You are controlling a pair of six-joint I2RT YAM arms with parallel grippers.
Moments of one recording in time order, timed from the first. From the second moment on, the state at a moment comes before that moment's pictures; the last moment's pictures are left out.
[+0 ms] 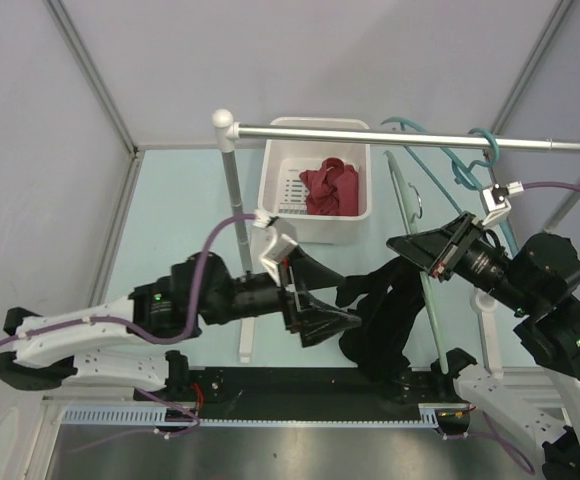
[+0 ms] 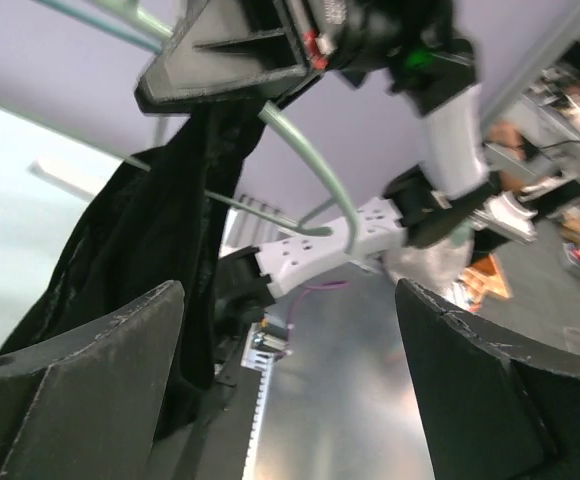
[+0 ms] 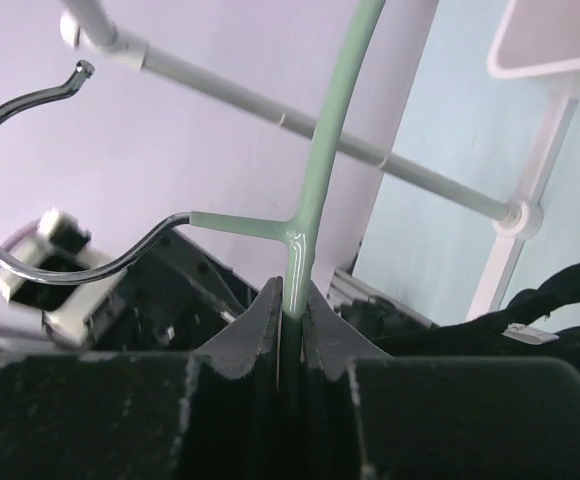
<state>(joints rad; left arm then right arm) -1.39 0.97 1.20 -0.14 0.03 -0.45 0.54 0.66 1.27 -0.65 -0.32 1.08</state>
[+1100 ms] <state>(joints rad) -1.41 1.02 1.43 -0.33 -0.07 -0.03 0.54 0.61 1.25 -0.67 -0.62 0.94</state>
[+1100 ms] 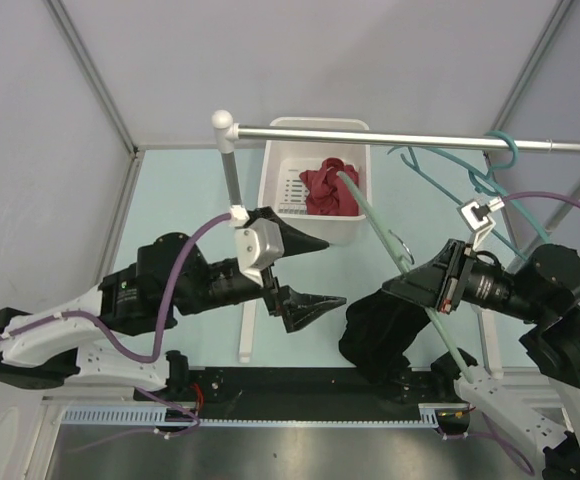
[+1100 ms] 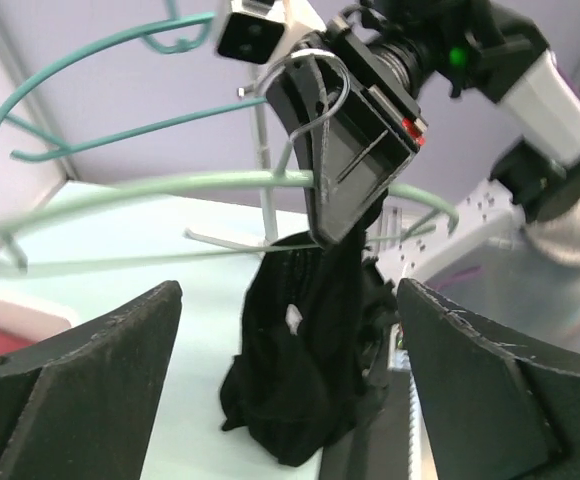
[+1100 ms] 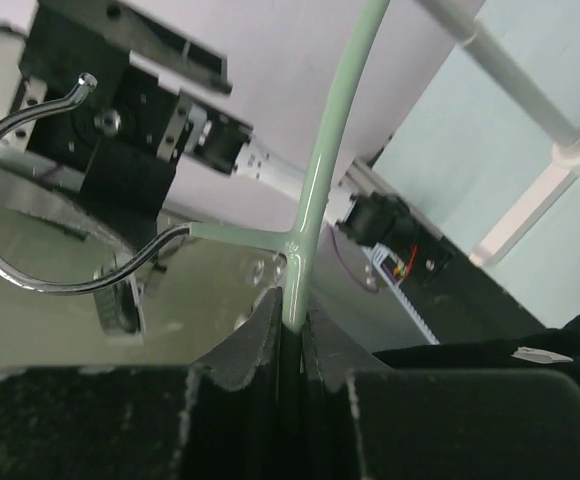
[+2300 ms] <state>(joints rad) -1.39 1.30 1.58 -0.70 -0.12 0.59 0.53 0.73 1.33 -0.89 -0.93 0.63</state>
